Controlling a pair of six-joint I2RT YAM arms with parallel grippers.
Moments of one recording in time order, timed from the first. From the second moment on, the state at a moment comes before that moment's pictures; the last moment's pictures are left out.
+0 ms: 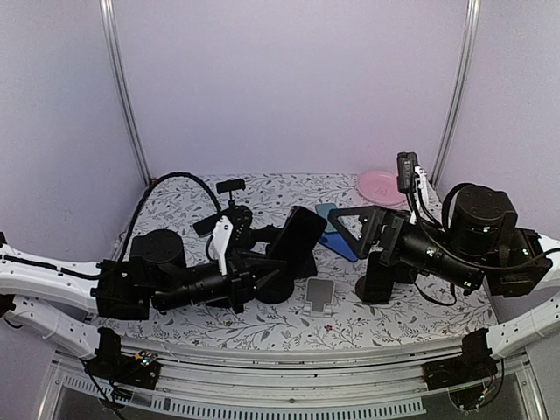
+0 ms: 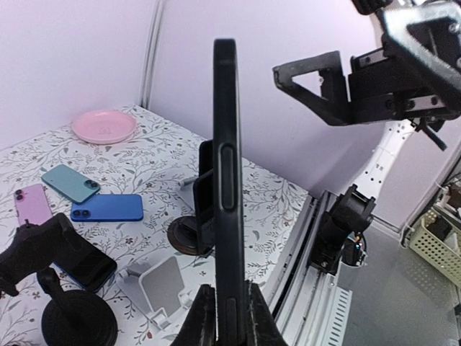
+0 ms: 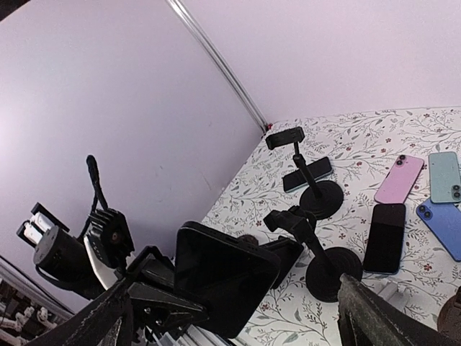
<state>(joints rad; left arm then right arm) -1.34 1.12 0.73 0.27 -0.22 -0.32 1.40 1.00 1.03 -0.20 0.55 0.69</state>
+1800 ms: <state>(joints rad) -1.29 1.40 0.91 0.45 -0.29 -0.23 1.17 1.19 1.10 -0.14 0.41 0.85</state>
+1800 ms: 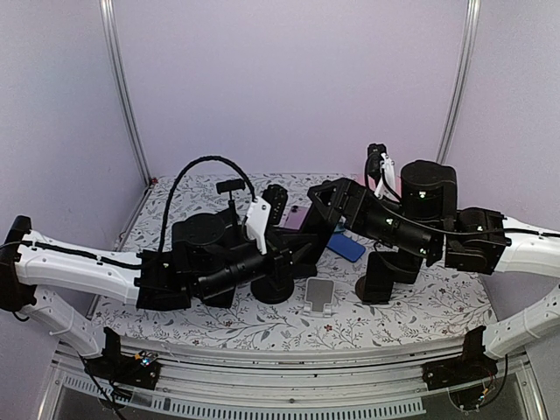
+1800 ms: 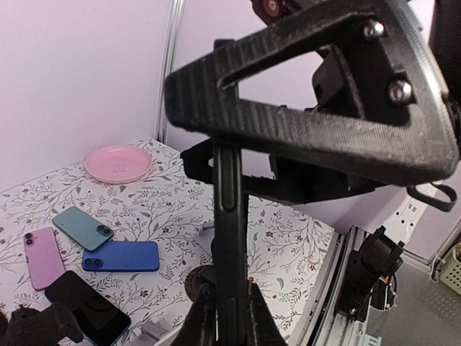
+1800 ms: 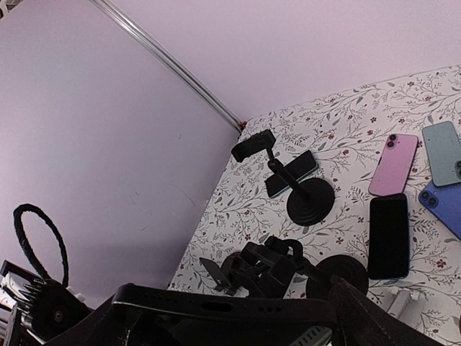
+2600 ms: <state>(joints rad) -1.26 1.33 0.87 0.40 -0.32 -0.27 1.17 1.23 1.10 -0.21 0.49 0.83</state>
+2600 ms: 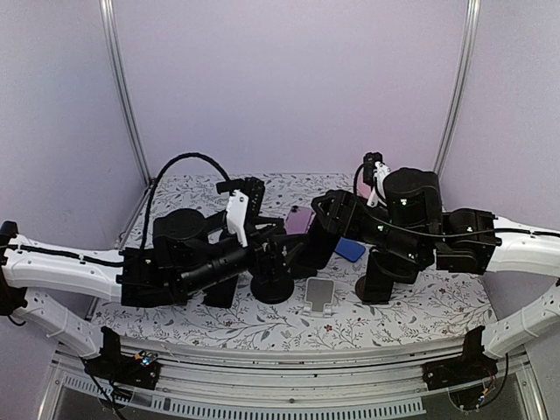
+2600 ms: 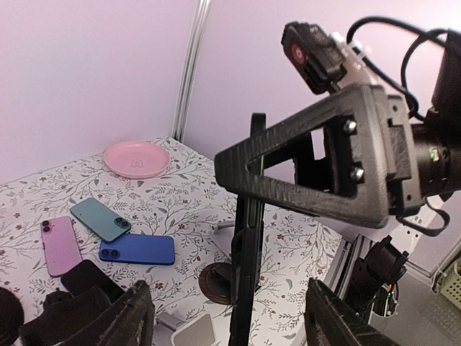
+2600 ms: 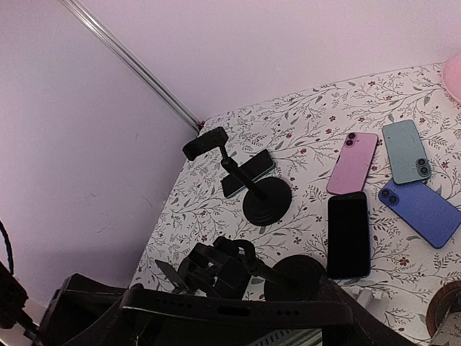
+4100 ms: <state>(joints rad) -0.91 0.90 0.75 0.14 -0.12 -0.44 1.23 1.52 1.06 -0.30 0.77 0.93</state>
